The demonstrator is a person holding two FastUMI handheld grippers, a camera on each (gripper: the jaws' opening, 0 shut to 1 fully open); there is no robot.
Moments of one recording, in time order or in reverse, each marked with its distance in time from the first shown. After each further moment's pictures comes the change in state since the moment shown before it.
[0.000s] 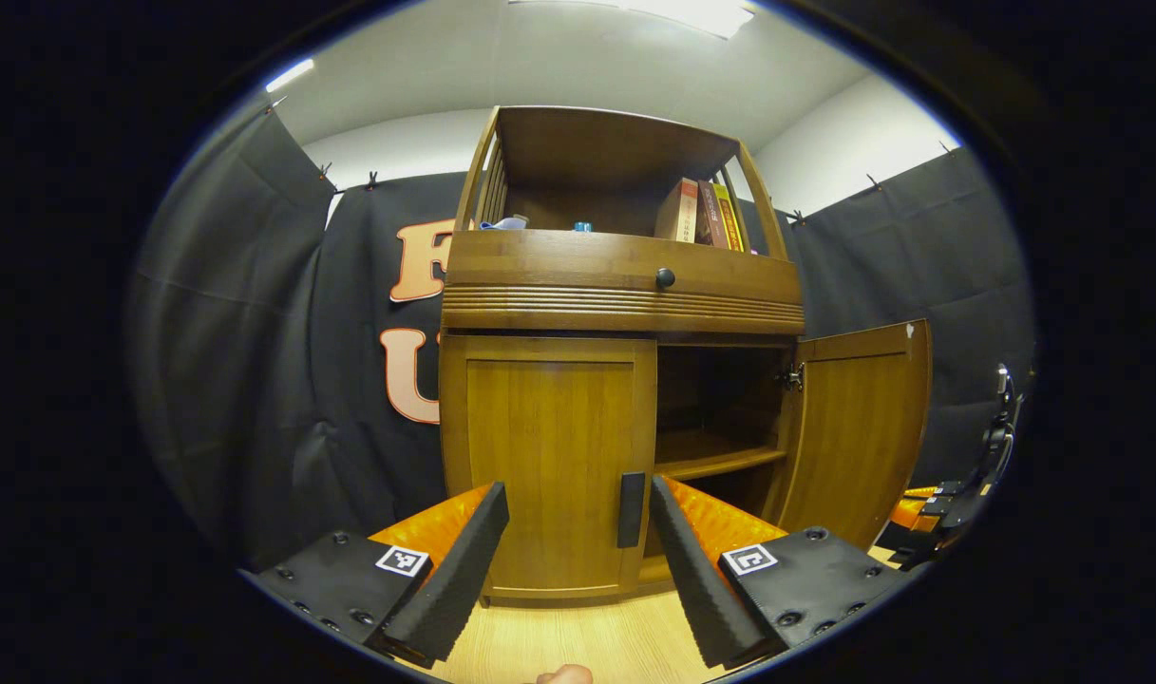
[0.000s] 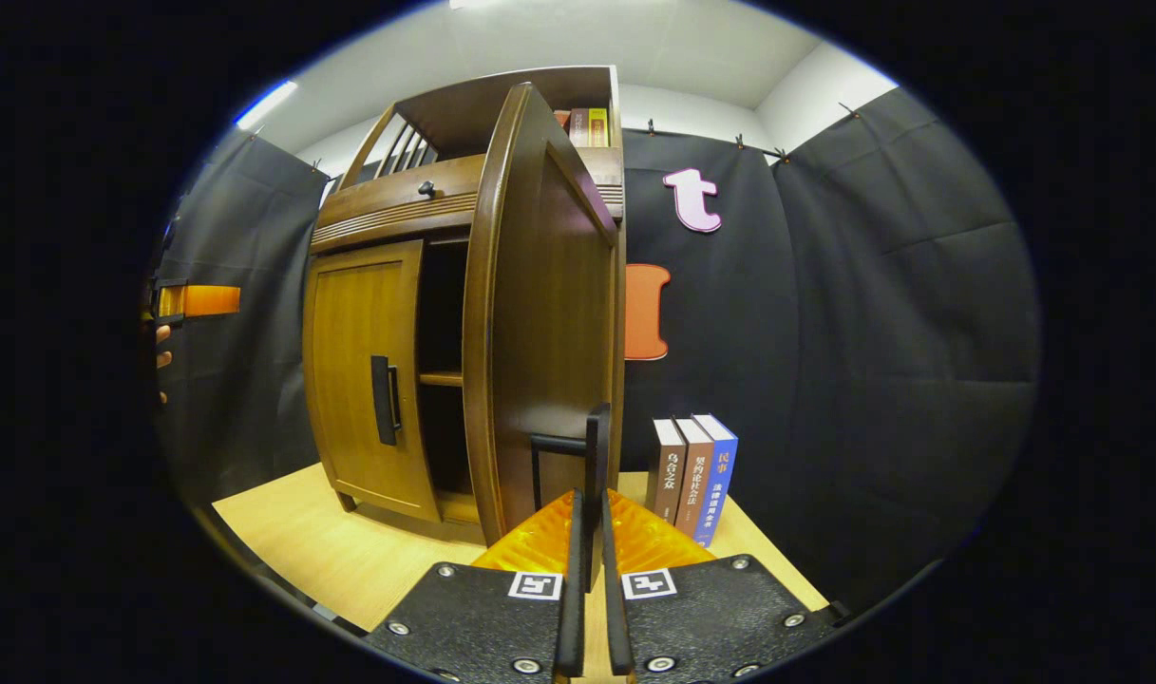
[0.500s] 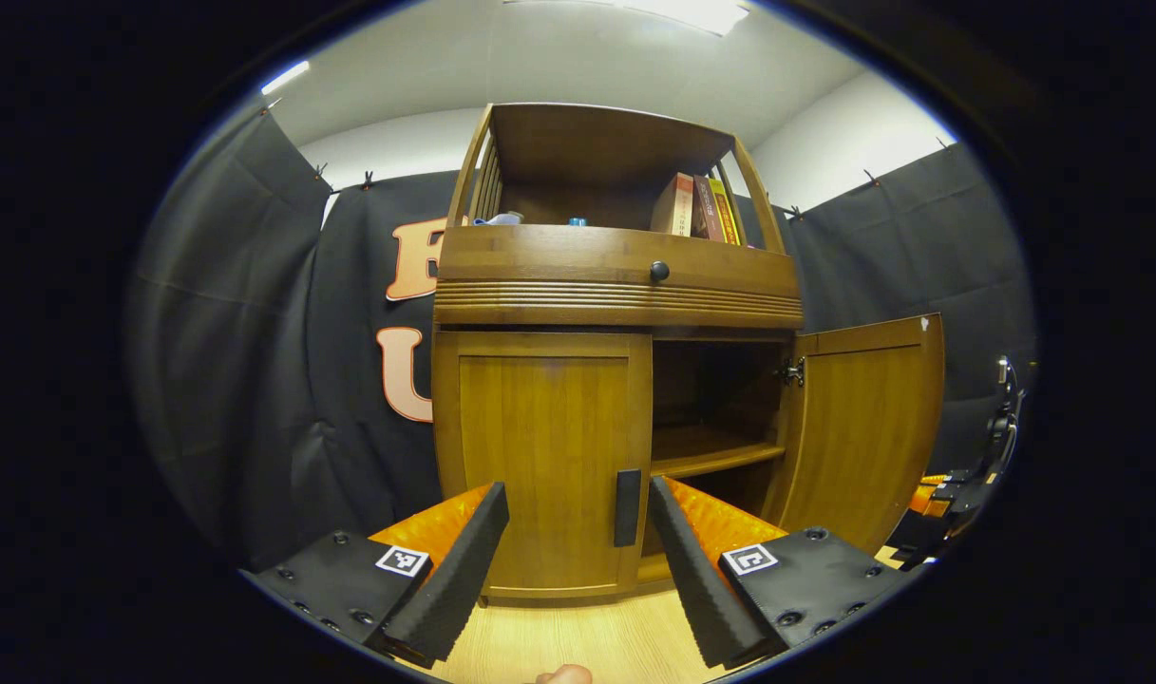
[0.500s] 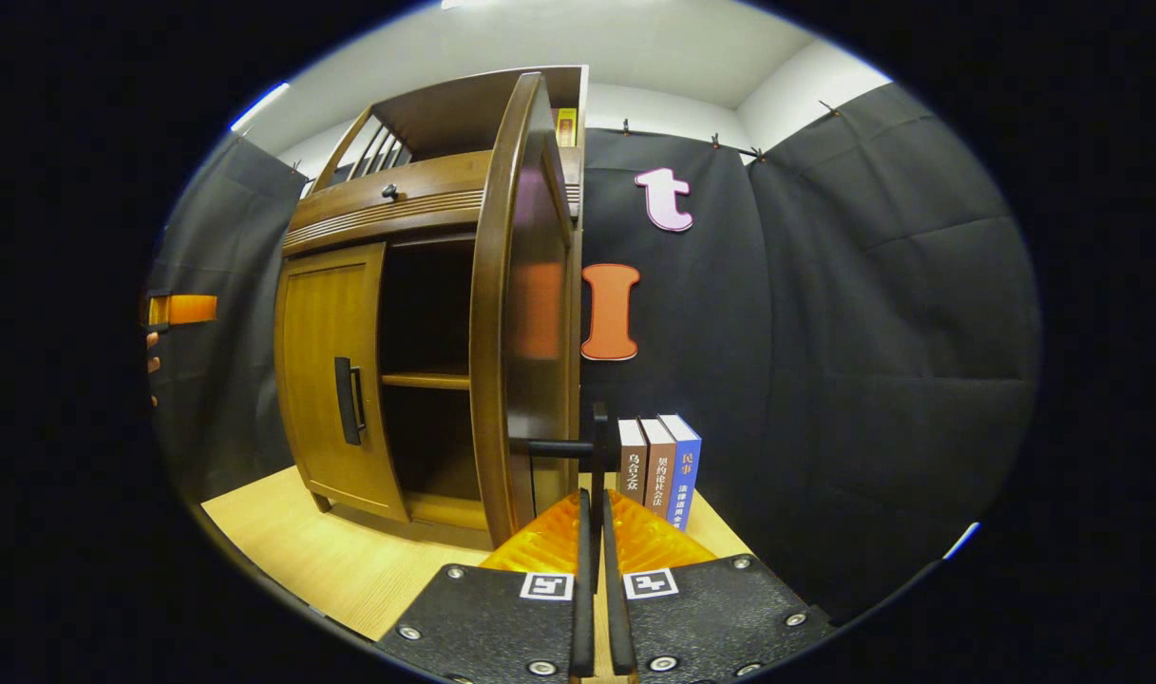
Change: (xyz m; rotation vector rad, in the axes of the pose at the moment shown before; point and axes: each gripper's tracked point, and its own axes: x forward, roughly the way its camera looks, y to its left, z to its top) left arm 0.004 -0.004 -0.003 0.003 0.008 -0.008; right arm 0.002 -0.038 -0.001 0.034 -0.001 -0.047
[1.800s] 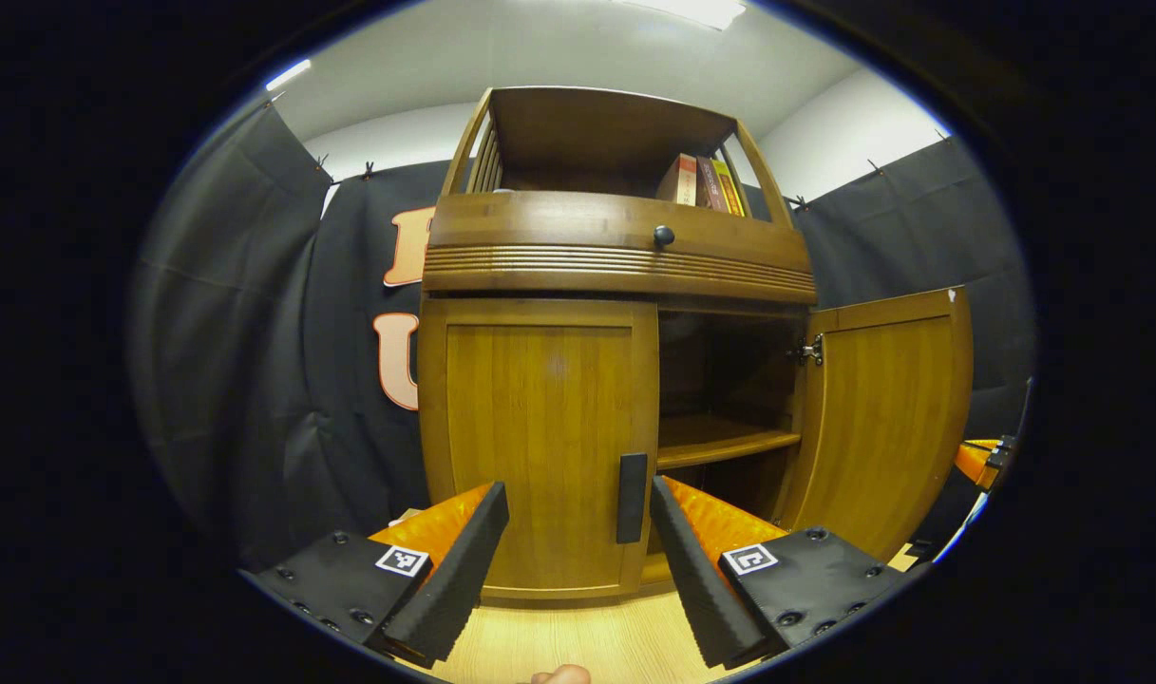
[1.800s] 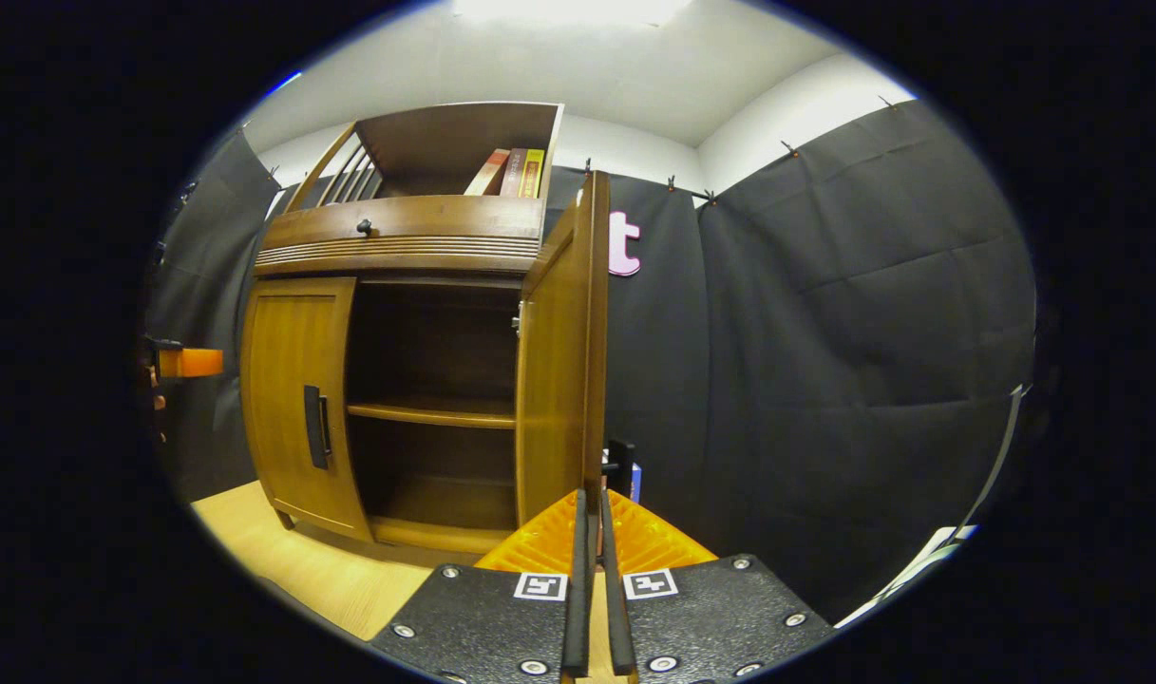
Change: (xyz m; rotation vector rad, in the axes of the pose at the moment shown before) left arm 0.037 -0.005 -0.044 -0.010 0.024 0.025; right arm -0.053 -0.005 0.035 -0.044 -0.111 -0.178
